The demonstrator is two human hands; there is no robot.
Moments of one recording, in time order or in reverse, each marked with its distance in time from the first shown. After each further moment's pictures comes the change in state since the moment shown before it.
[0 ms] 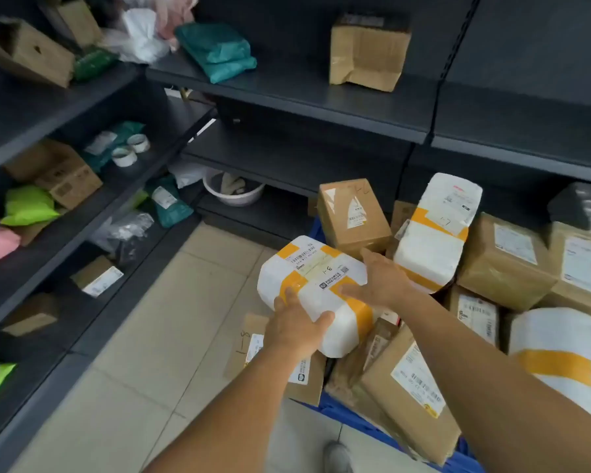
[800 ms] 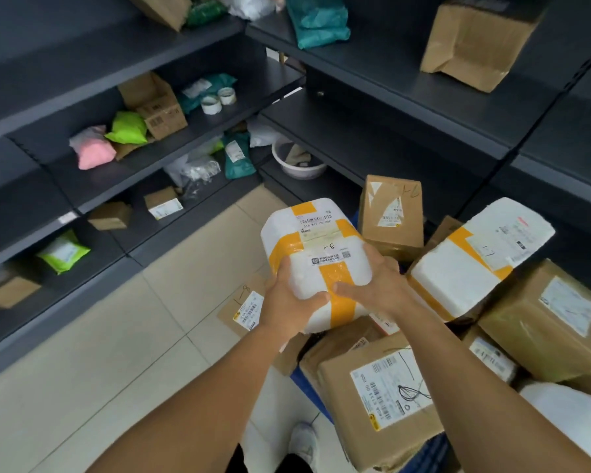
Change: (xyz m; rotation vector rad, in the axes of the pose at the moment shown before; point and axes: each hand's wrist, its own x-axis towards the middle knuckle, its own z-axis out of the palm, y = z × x) left_hand -0.027 0.035 0.026 -0.539 0.299 -0.227; right_hand 0.006 0.029 -0.008 0.209 -0.170 -0.201
